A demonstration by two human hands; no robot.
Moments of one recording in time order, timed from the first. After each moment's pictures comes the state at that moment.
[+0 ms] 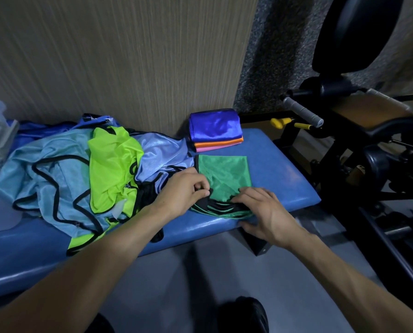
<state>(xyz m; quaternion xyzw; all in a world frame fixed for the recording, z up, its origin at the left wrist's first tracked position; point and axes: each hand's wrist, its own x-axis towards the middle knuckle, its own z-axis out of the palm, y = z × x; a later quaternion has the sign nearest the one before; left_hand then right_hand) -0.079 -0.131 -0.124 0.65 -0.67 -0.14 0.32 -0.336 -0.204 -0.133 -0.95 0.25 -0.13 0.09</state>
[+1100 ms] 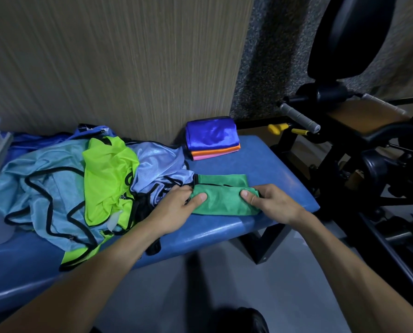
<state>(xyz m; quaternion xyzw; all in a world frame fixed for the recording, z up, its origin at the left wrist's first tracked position) -0.071 -0.127 -0.147 0.67 -0.64 -0.21 0.31 -0.331 -0.245 -0.102 -0.79 0.38 -0.14 0.46</state>
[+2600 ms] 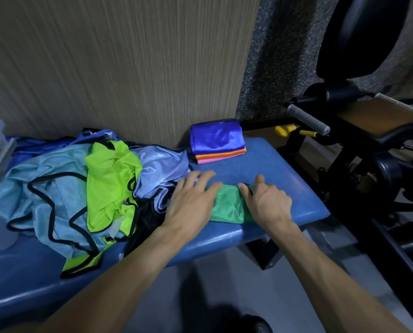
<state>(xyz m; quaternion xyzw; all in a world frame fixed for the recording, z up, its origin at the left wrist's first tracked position) -0.107 -0.144 -0.127 0.69 -0.69 0.14 0.19 -0.276 -0.238 -0.112 -0.79 0.60 -0.07 0.03</state>
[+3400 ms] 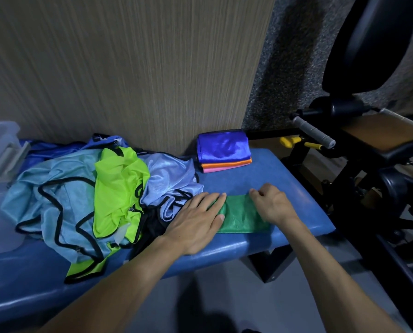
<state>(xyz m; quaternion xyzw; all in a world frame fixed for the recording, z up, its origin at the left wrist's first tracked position) -0.099 -0.133 -0.132 0.68 -0.72 -0.06 0.10 -0.275 -0.268 -0.101 -0.75 0.59 -0.12 0.27</state>
